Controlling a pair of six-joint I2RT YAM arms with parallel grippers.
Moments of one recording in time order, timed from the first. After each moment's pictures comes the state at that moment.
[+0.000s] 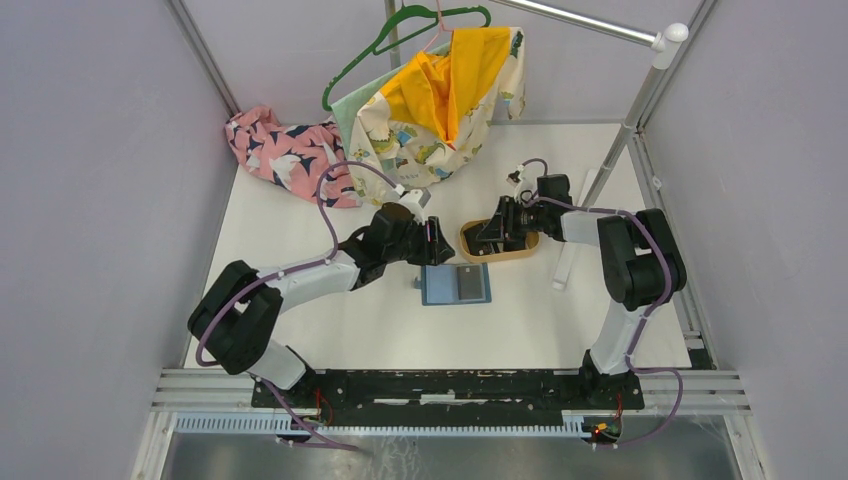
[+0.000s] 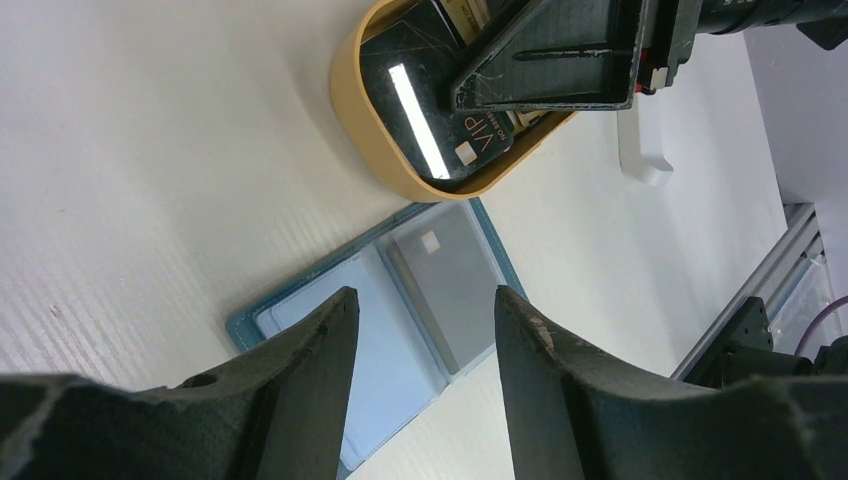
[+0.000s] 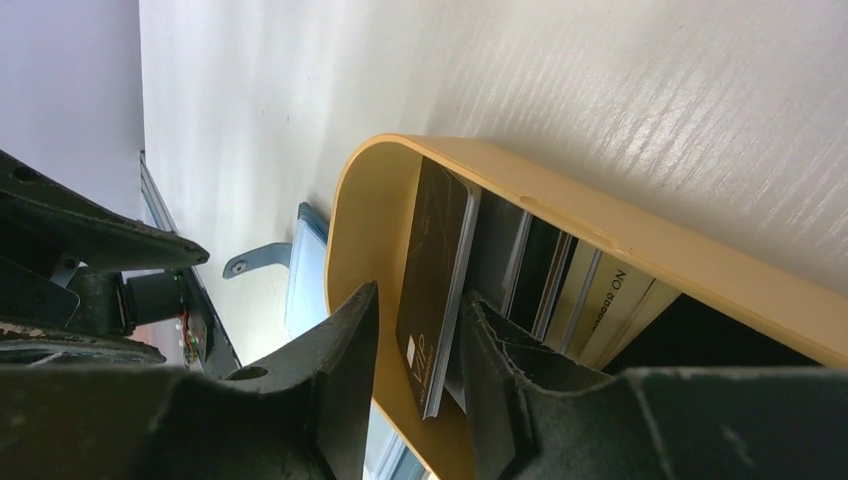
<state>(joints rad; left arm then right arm) -0.70 1.52 0.80 0.17 0.16 -0.55 0.19 1.87 0.95 0.09 -0.82 0.36</state>
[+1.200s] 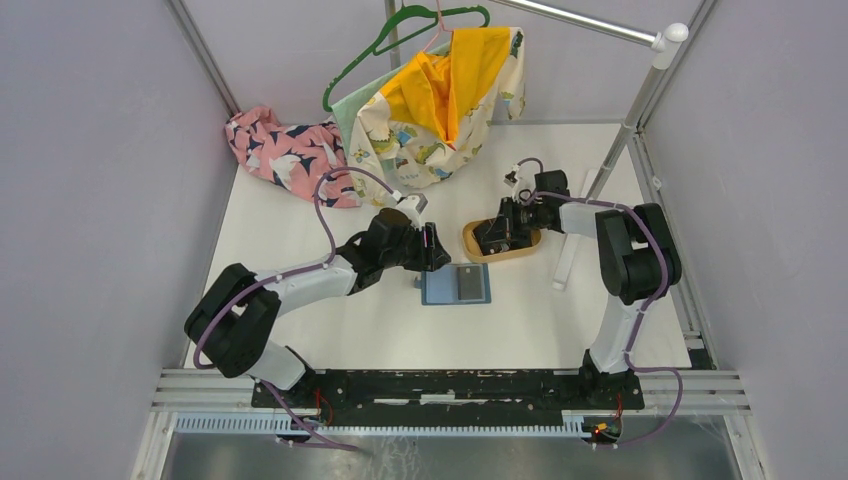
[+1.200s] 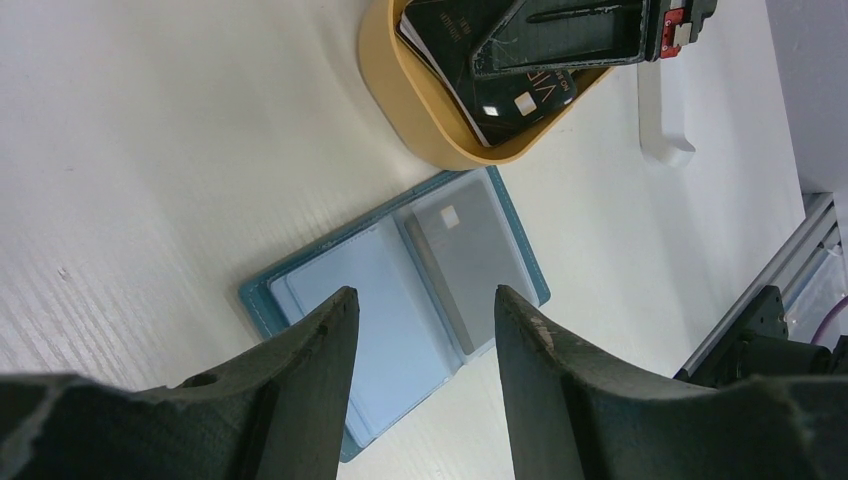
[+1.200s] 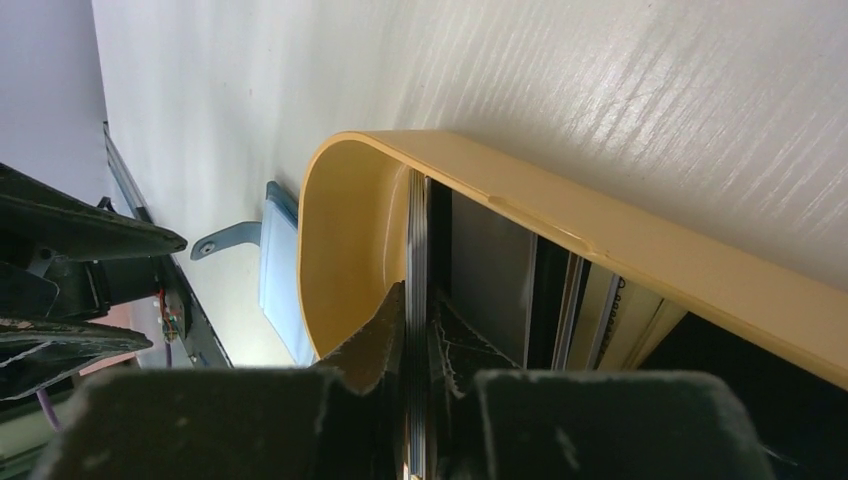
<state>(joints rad) -0.70 1.49 0.75 0.17 0.15 -0.55 0.18 1.92 1.05 -0.11 -0.80 0.23</state>
